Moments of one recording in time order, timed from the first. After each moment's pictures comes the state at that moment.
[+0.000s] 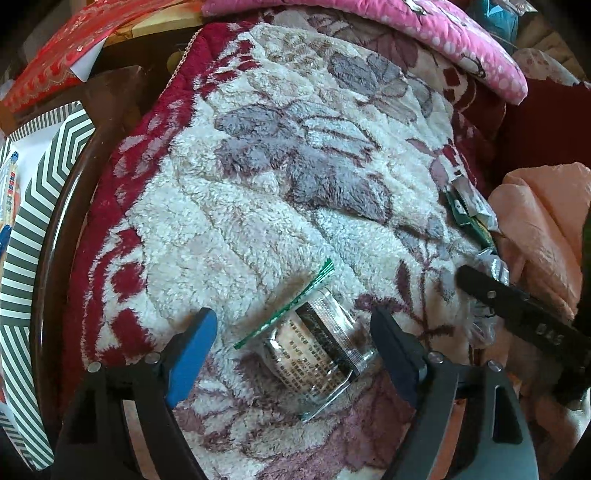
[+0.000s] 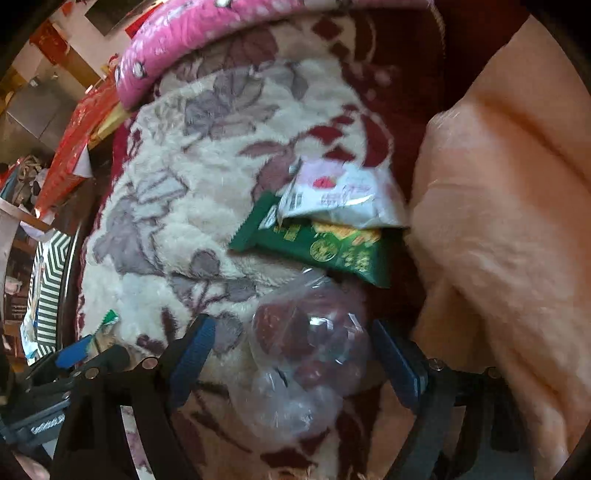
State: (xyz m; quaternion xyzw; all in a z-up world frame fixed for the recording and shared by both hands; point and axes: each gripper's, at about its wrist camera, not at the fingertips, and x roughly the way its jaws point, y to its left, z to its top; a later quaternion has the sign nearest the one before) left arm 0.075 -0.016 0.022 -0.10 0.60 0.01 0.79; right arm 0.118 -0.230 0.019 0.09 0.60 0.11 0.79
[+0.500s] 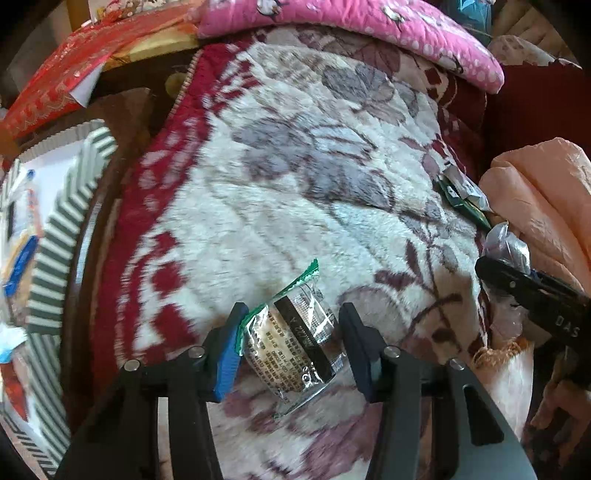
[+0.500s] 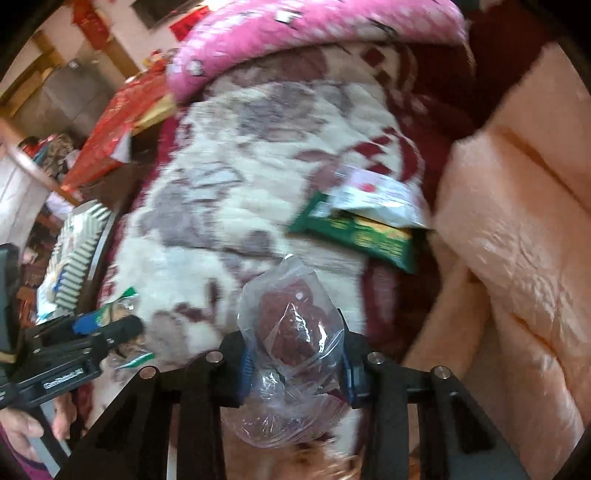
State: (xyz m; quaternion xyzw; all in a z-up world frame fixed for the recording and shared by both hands) left arm 0.048 0.007 0.042 -0.07 0.58 -0.02 0.81; right arm 0.082 -0.214 0.054 0.06 0.55 0.17 0.81
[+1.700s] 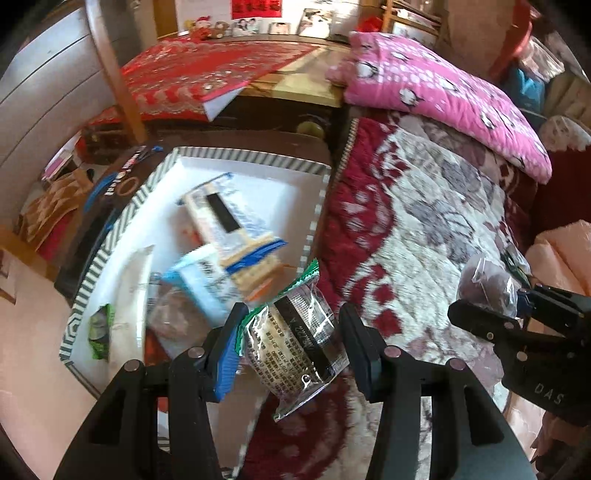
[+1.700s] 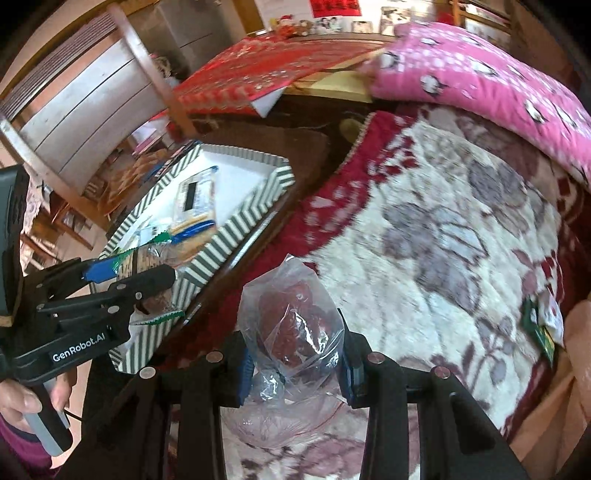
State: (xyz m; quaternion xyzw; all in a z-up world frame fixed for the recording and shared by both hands) left arm -0.023 0.163 0.117 -0.09 0.50 0.11 0.85; right arm 0.041 0.000 0.115 -0.06 0.52 0.34 0.78
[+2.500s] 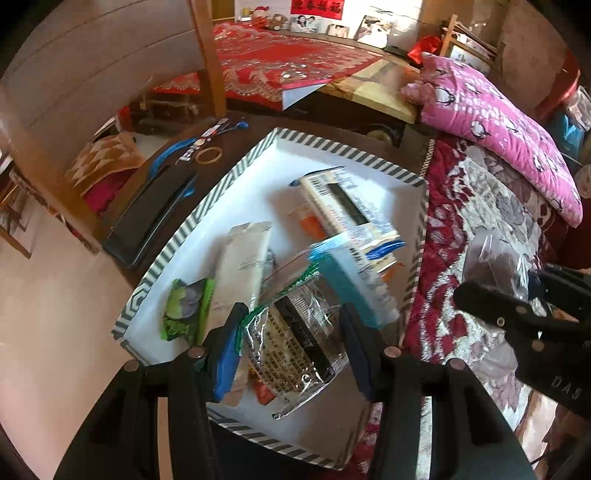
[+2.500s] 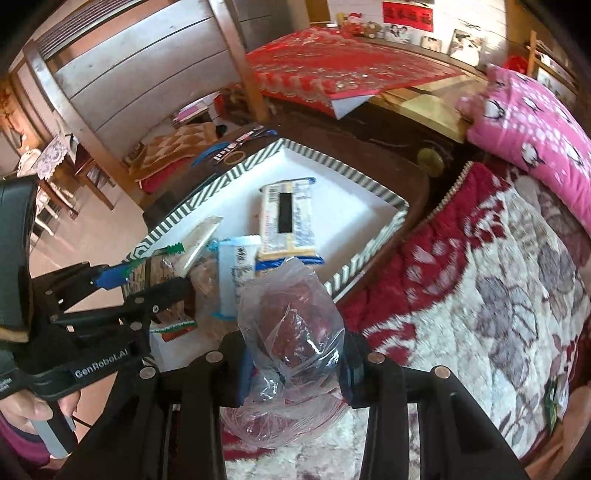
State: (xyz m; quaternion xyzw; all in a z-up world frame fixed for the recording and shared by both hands) left arm -0.071 0.251 0.114 -0.14 0.50 0.18 0.84; right arm 0.023 0.117 0.132 -0.14 0.49 0.41 0.75
